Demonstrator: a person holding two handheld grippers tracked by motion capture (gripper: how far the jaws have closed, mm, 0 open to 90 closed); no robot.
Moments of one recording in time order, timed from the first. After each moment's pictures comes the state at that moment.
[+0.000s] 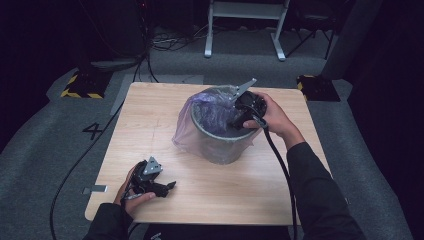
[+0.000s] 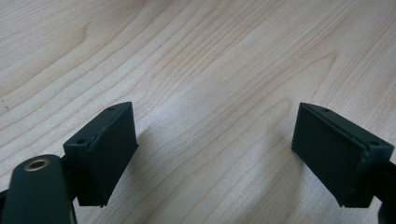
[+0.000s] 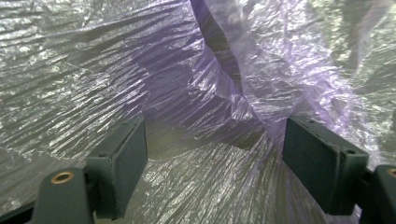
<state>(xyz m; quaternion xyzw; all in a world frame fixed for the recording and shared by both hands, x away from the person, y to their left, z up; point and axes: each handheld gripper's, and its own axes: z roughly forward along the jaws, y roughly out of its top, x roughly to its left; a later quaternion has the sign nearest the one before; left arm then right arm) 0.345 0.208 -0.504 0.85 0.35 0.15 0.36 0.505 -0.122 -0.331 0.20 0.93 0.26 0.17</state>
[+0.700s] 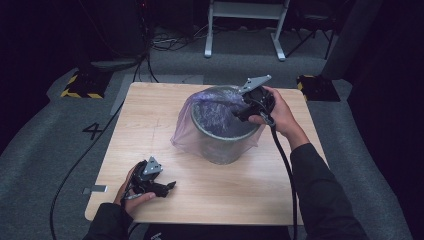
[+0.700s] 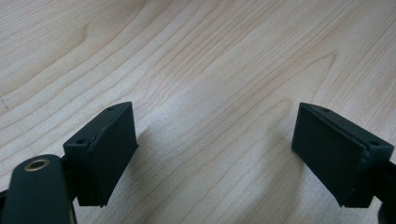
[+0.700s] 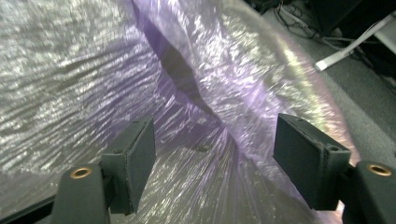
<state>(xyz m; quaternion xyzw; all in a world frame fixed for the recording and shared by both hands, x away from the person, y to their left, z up) 0.345 0.208 -0.504 0.85 0.35 0.15 0.36 0.501 -0.141 -0.314 0.22 0.89 0.32 0.24</state>
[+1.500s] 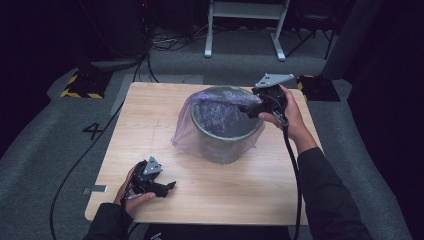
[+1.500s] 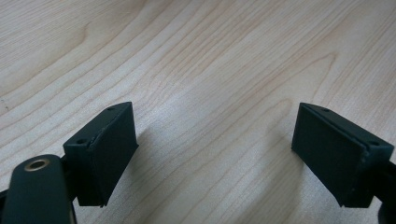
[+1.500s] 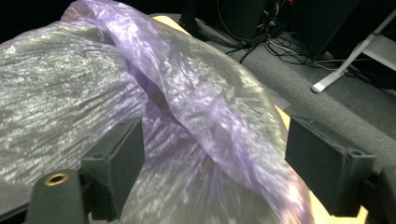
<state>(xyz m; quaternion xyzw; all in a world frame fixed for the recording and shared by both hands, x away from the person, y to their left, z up) 0.345 0.209 -0.504 0.85 0.35 0.15 0.36 0.492 -0.174 -0.303 0.26 0.84 0.41 0.23</state>
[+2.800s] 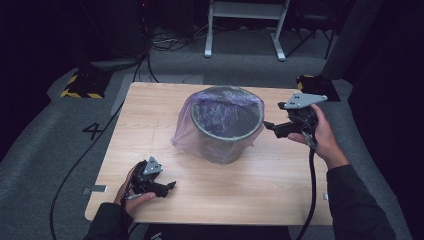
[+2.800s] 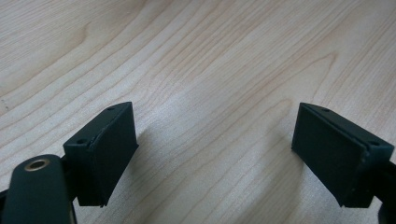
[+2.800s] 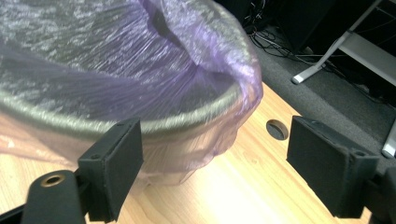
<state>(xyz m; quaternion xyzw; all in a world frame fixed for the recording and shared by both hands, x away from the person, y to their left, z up) 0.345 0.208 -0.504 0.85 0.35 0.15 0.36 0.436 -0.238 -0.309 0.25 0.85 0.39 0.26</state>
